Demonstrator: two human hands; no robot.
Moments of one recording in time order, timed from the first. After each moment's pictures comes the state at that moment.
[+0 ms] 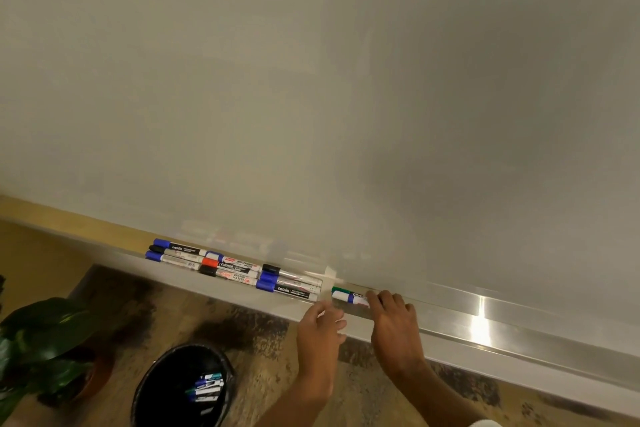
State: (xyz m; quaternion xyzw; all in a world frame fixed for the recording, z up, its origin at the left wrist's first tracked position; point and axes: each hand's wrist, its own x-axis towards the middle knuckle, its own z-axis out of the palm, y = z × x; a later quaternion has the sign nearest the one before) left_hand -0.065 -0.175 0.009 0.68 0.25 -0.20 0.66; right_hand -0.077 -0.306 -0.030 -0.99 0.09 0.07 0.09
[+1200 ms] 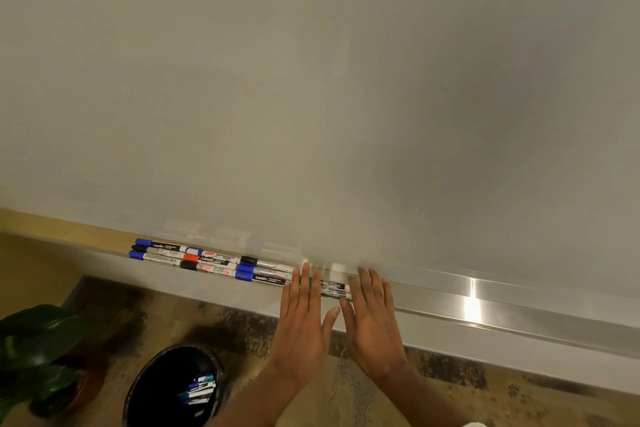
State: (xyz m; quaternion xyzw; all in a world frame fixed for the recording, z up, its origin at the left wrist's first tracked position) left_hand -0.087 -0.169 -0.020 0.97 -0.20 -0.05 0.13; right_hand -0.124 -0.317 -0.017 -0.99 0.06 -0.05 0.15
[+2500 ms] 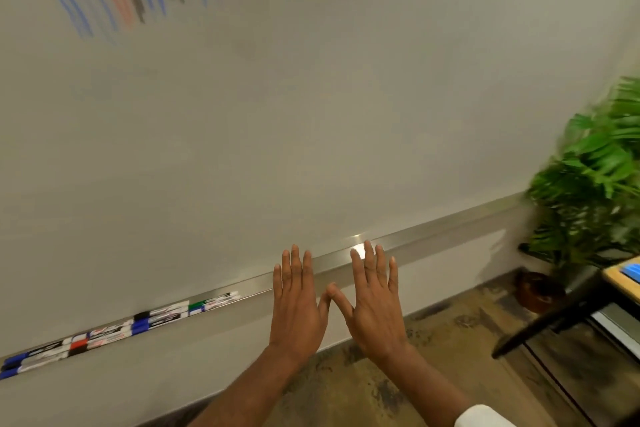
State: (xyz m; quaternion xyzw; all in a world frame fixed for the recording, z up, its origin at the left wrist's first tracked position) left_hand -0.295 -0.279 0.124 0.87 -0.44 0.08 0.19; right_hand -0.412 -0.382 0.144 -0.92 0.31 -0.21 0.08
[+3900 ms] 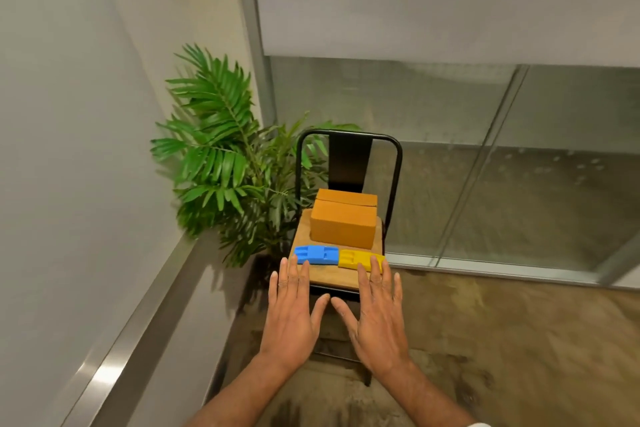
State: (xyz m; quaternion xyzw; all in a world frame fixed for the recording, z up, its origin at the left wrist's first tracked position) left_hand -0.695 -0.884 0.085 0.50 -0.85 -0.04 0.15; right_hand -0.857 -0.816 0.102 -0.60 0.77 -0.19 -0.01
